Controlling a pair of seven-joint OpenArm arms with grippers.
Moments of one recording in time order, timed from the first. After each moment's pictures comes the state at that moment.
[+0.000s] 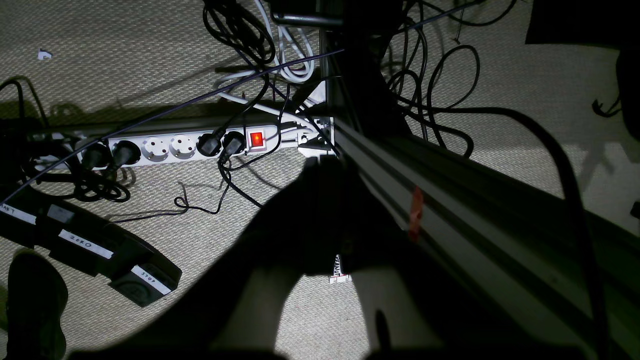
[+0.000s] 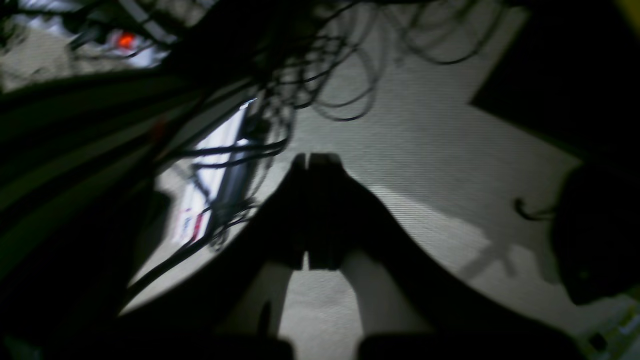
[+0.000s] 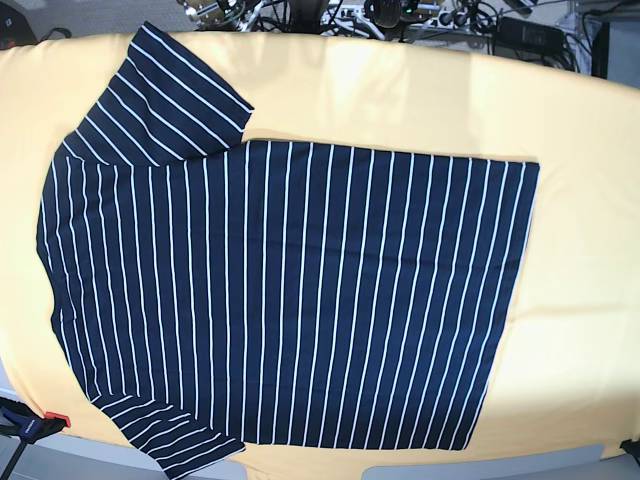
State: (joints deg) left arm 7.8 -3.0 16.2 18.0 -17.0 -12.0 -6.7; right arm -7.7 2.4 -20.2 23.6 -4.5 -2.4 -2.4
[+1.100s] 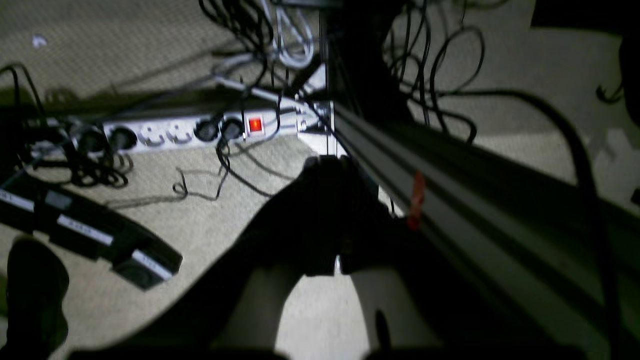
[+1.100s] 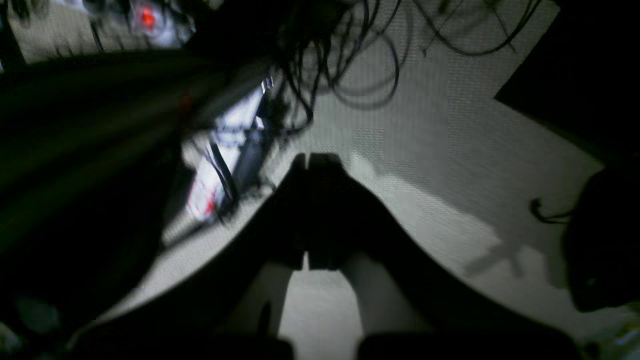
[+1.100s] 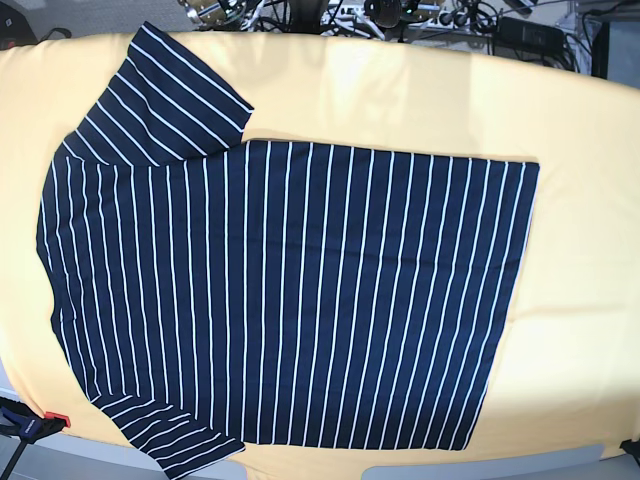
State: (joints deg) left arm 7.8 -3.1 16.2 18.7 -17.0 -12.0 -2.4; right arm -7.8 2.4 -20.2 23.9 -8.3 4.6 -8.4
